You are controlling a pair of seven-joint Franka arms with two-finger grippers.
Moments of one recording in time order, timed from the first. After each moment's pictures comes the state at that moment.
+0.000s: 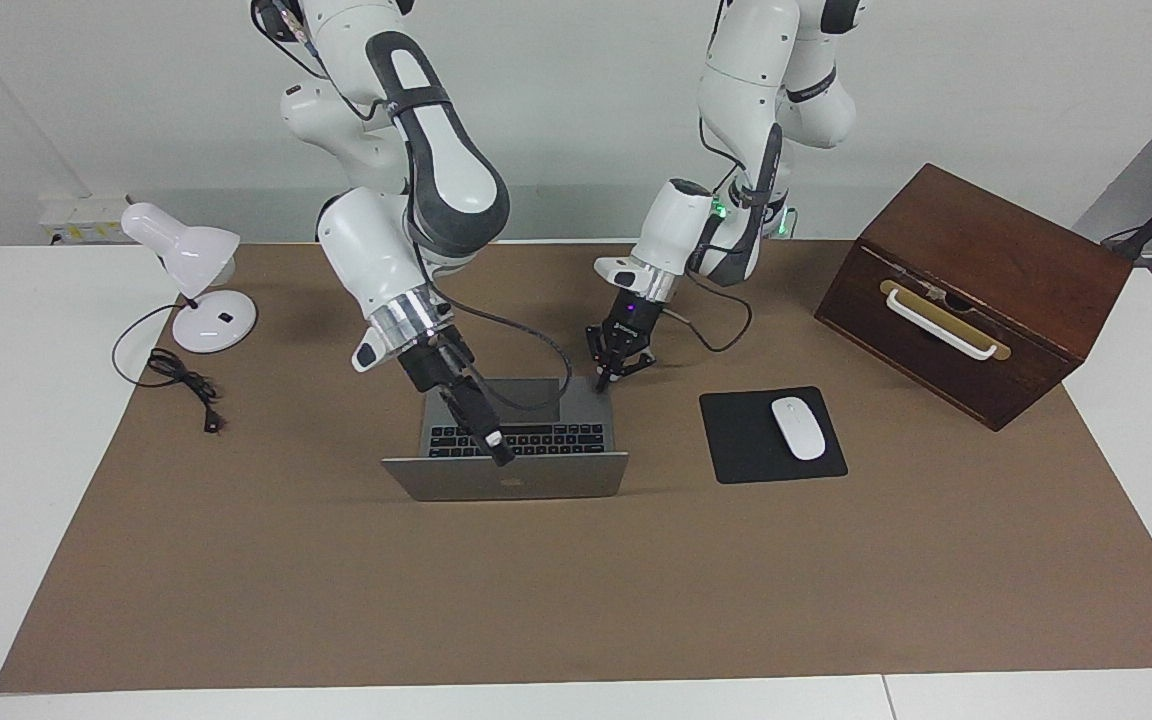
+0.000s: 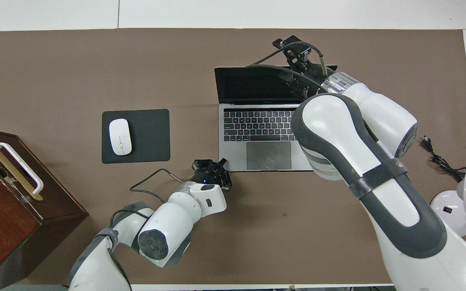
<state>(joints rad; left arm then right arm) -0.71 0.26 -0.03 -2.50 -0.09 3.48 0.04 0.40 0.33 0.02 -1.78 1.35 2.96 0.17</state>
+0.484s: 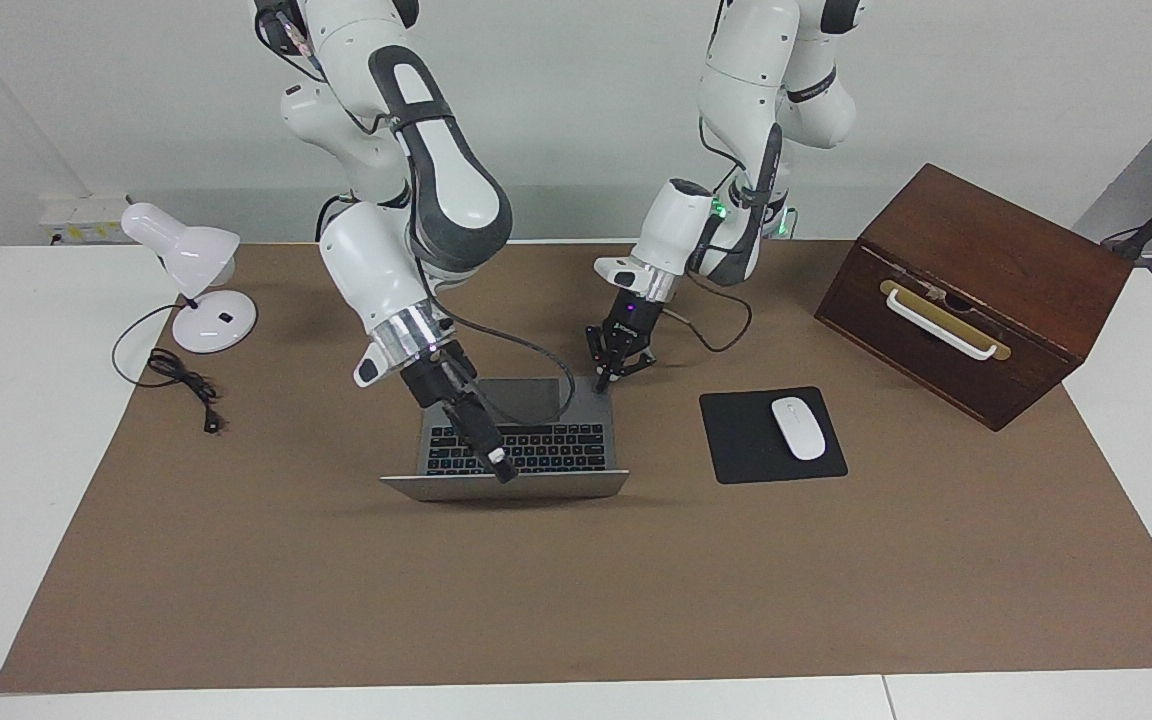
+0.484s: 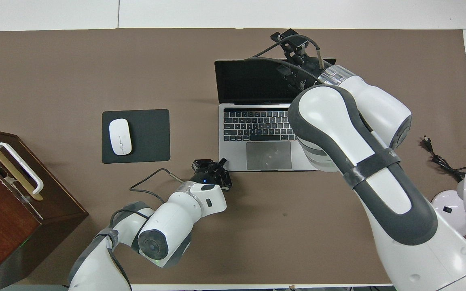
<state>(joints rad) -0.71 0.26 -0.03 -2.50 -0.09 3.48 0.04 0.40 0.37 0.02 -1.73 1.35 2.96 0.17</state>
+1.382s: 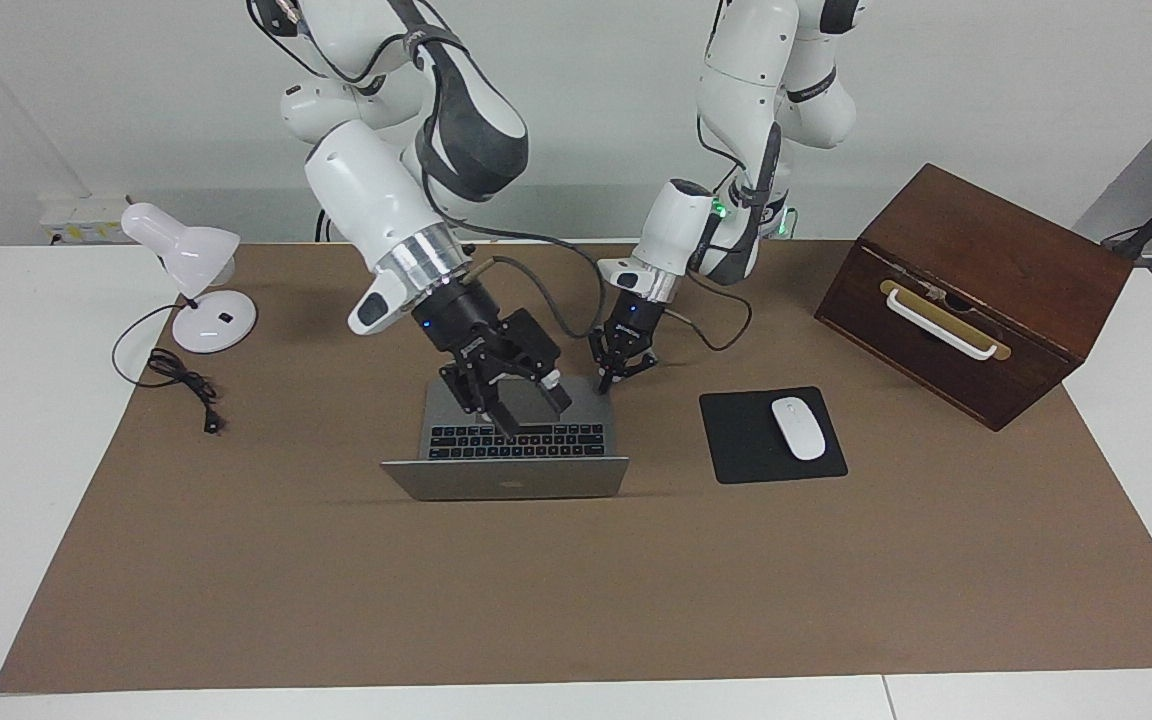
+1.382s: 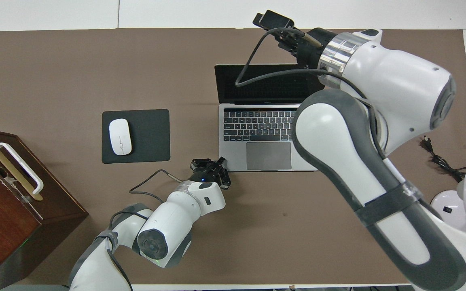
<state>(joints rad) -0.71 0.26 -0.03 -2.50 -0.15 3.49 0.04 0.35 0.29 0.01 -1.65 0.80 2.73 0.15</state>
